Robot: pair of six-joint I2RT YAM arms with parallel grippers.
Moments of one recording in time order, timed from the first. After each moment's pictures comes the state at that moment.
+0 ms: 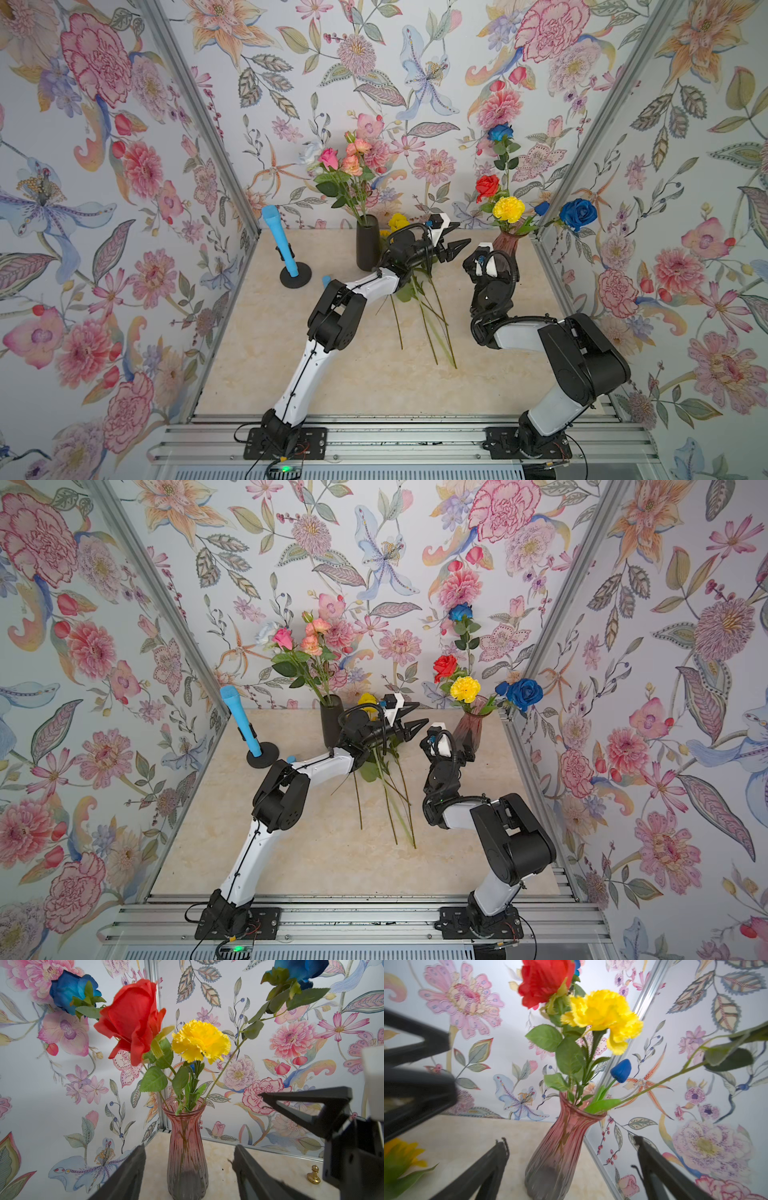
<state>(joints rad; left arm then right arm) -0.63 2.44 1.91 0.84 0.60 -0.12 0.37 1.67 0.68 1.29 0.71 -0.55</state>
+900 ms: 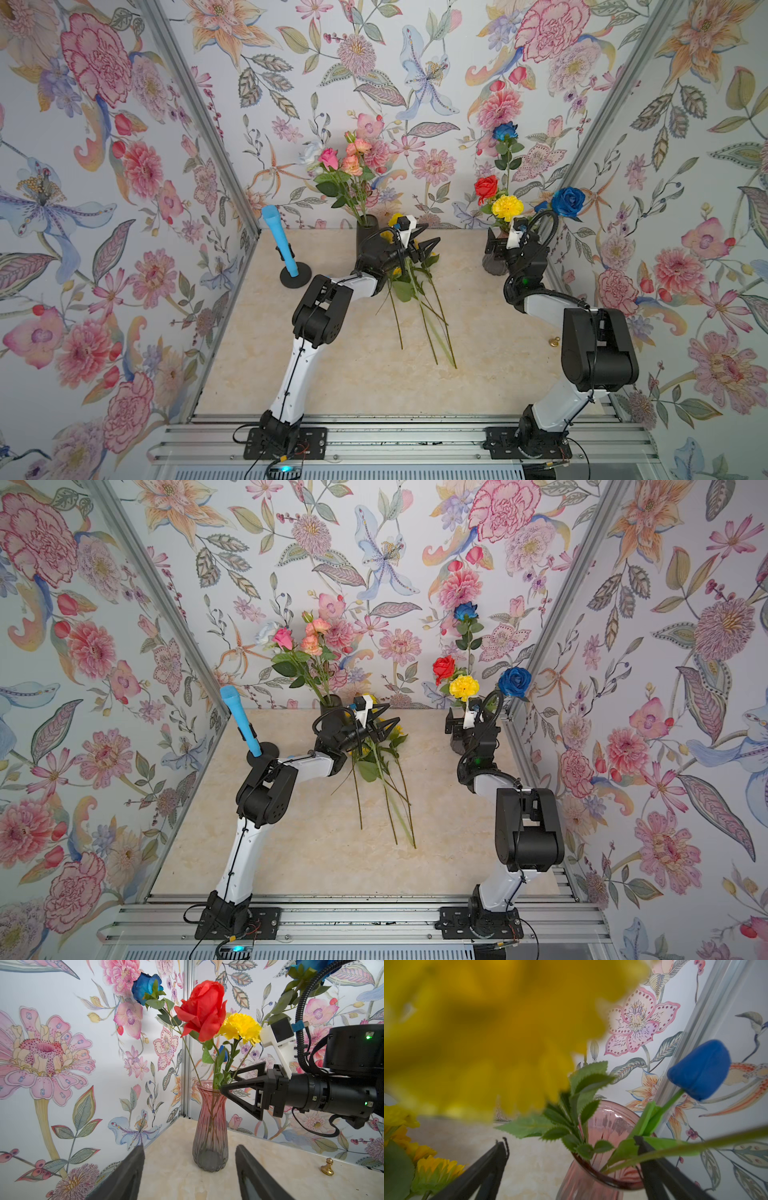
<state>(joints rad) -0.50 2.38 1.65 1.08 0.60 -0.24 0.04 1.72 0.95 0.78 0.03 -0.11</state>
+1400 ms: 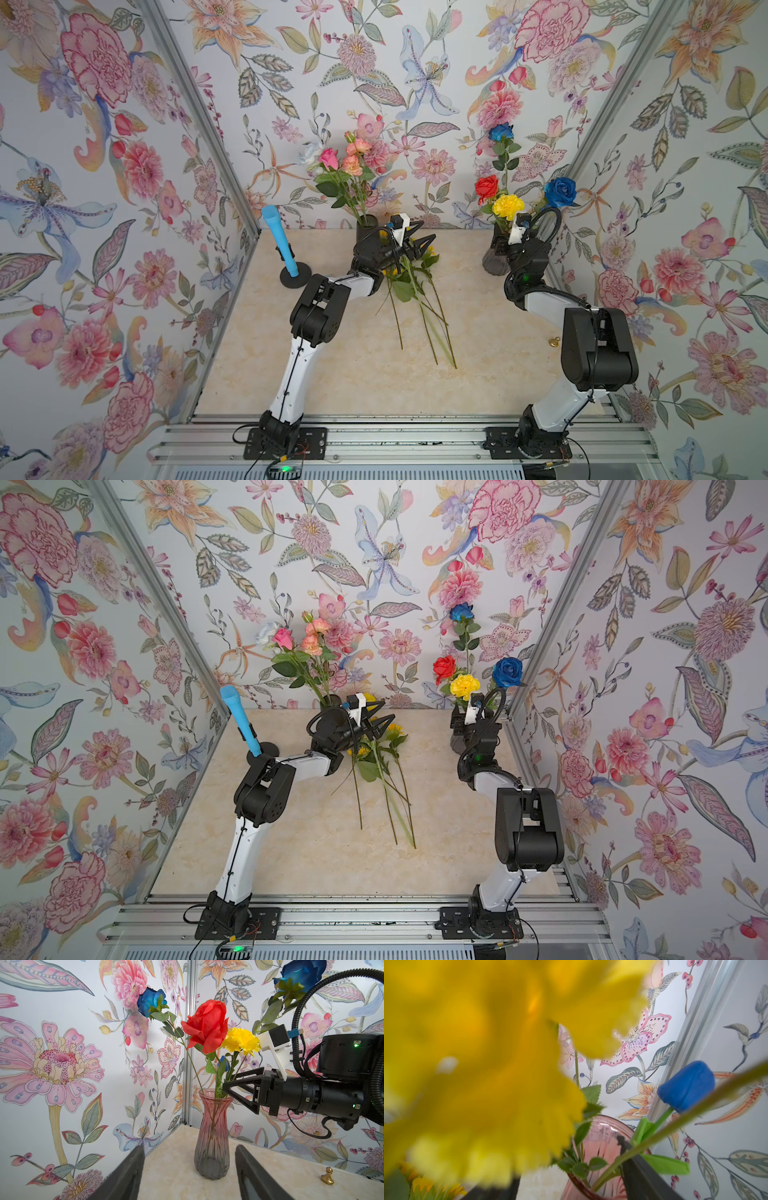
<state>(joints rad) -0.49 2.38 1.64 1.15 0.61 -0.28 0.04 1.72 0.99 0.79 0.05 -0.10</state>
